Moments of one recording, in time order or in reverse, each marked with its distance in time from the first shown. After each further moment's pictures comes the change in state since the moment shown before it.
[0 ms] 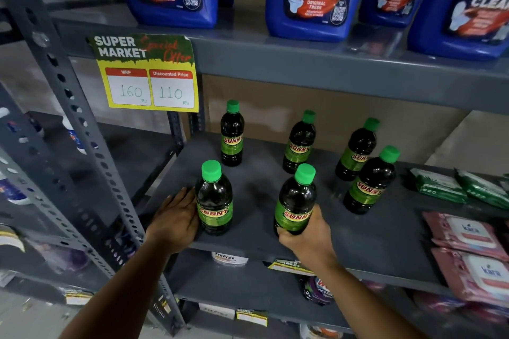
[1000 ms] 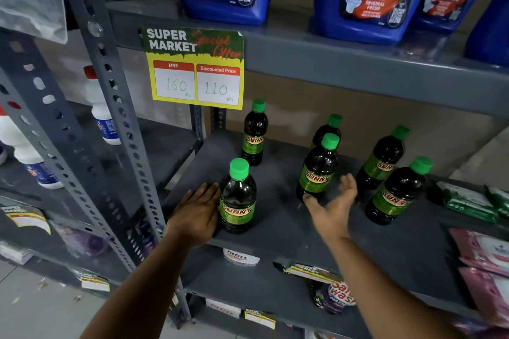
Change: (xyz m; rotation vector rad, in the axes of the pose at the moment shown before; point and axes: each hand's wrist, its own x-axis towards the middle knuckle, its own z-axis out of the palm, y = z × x) left_hand 0.002 -0.004 0.006 -0.028 0.036 0.008; right_hand 0.064 -0.002 0.021 0.203 0.309 -0.086
